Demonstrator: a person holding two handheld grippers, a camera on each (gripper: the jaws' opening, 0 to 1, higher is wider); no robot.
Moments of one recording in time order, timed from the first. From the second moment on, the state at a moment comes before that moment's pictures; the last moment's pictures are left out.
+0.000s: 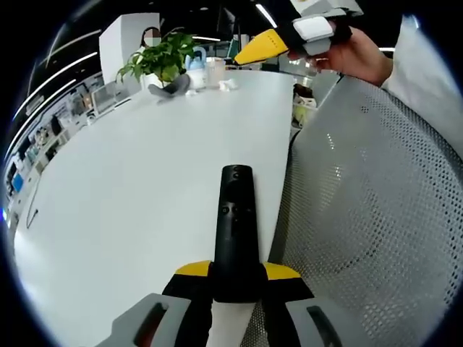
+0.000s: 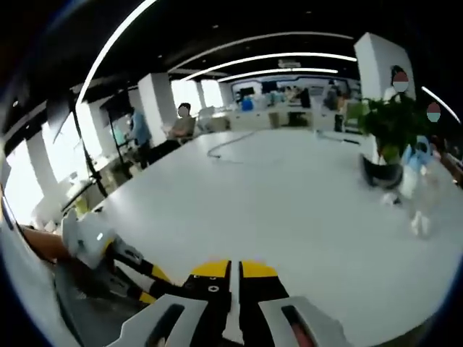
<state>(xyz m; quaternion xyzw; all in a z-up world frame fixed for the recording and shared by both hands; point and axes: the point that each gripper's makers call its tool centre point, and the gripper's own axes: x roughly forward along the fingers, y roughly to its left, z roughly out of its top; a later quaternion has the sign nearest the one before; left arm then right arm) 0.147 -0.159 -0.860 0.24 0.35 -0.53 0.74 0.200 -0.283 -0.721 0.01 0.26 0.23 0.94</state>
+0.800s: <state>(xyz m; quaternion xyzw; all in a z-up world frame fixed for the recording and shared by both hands) 0.160 -0.156 -0.859 0.25 0.35 -0.53 0.73 0.220 -0.305 -0.701 -0.01 0.15 0.16 0.97</state>
